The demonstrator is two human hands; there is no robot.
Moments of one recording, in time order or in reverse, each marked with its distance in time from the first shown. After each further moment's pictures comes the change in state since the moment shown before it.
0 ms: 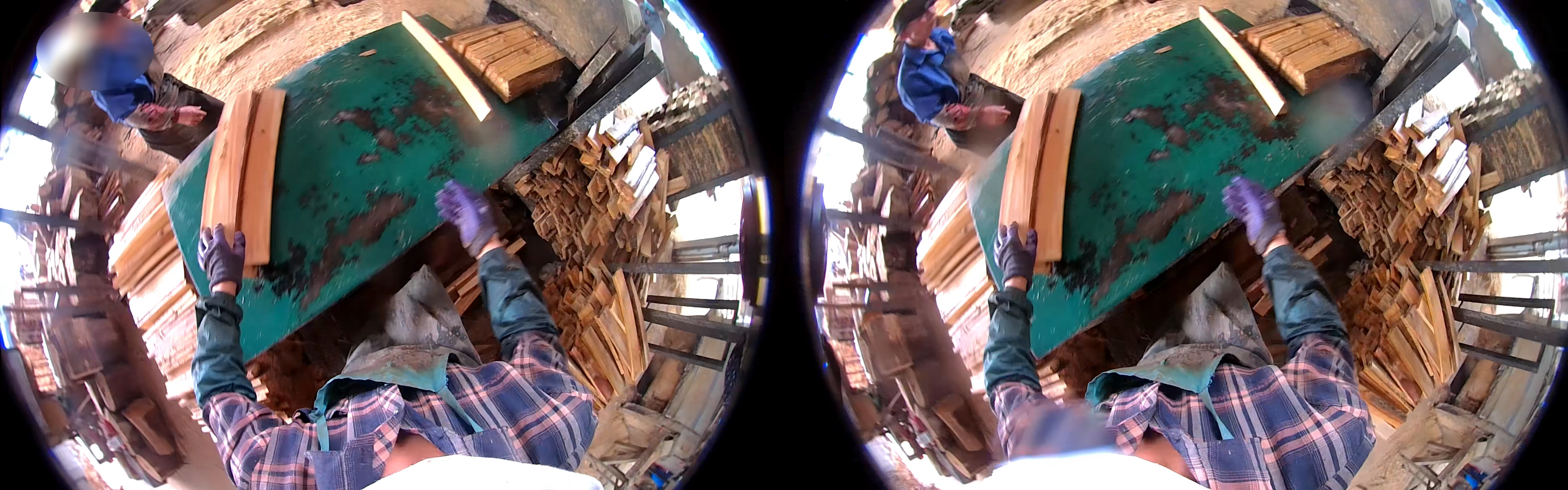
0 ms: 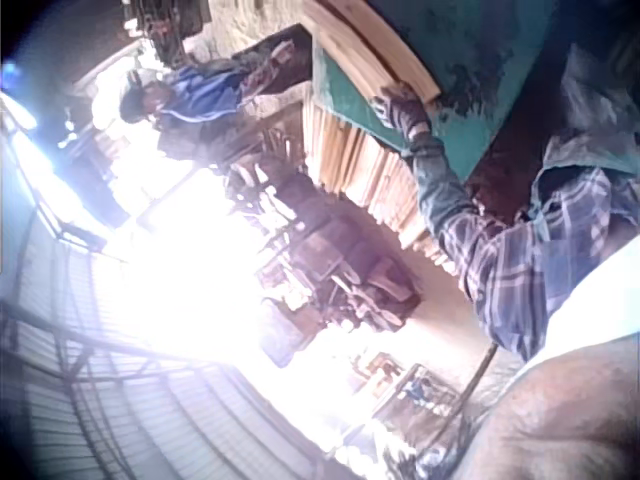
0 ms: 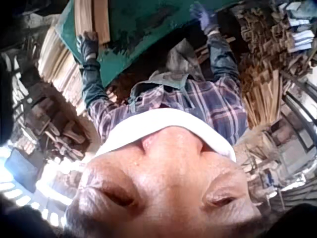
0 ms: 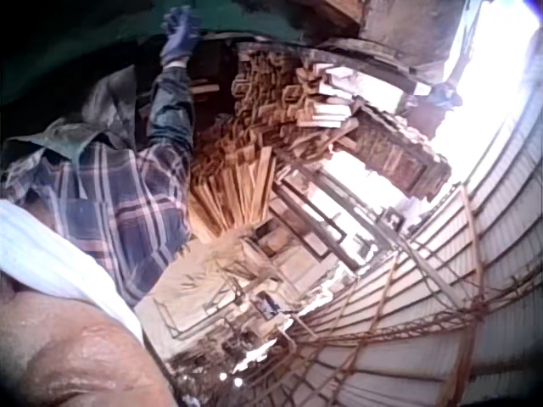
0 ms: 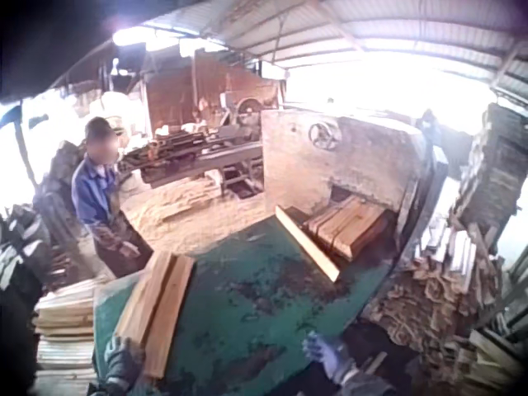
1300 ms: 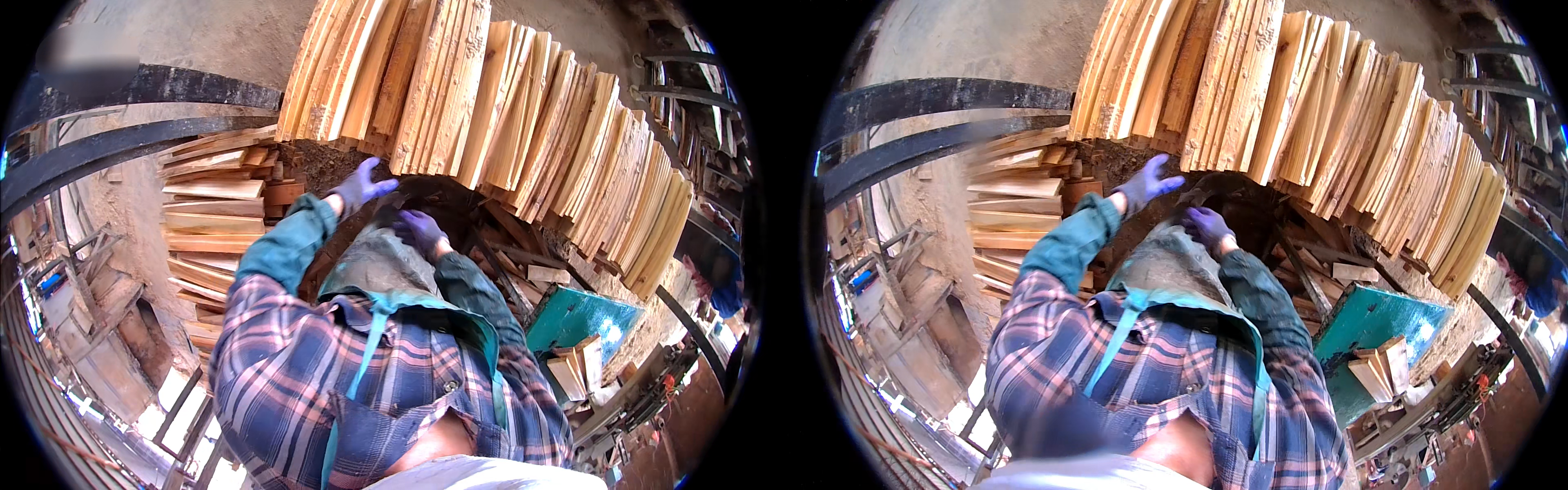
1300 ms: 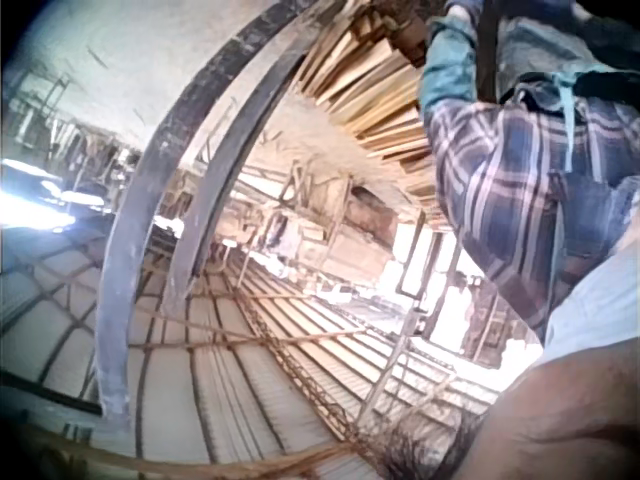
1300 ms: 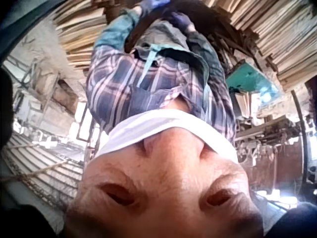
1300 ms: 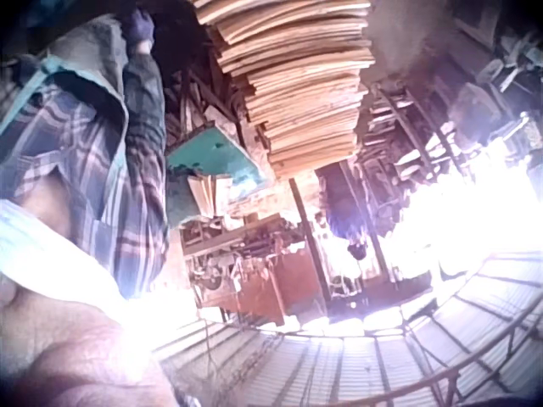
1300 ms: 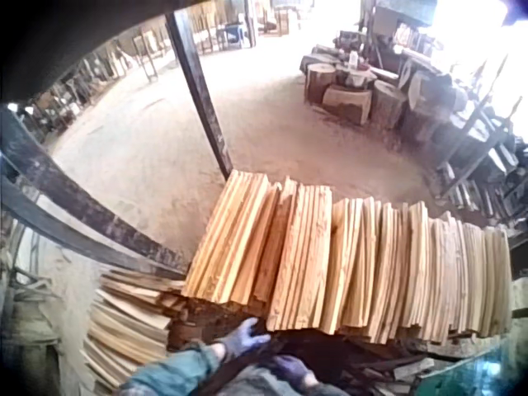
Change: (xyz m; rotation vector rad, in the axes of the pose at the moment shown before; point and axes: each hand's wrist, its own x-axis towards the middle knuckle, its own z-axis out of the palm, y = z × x) left_hand -0.581 0.140 -0.093 -1.180 0.406 -1.669; right_hand -0.296 0.233 0.154 -1.484 -1.741 1.144
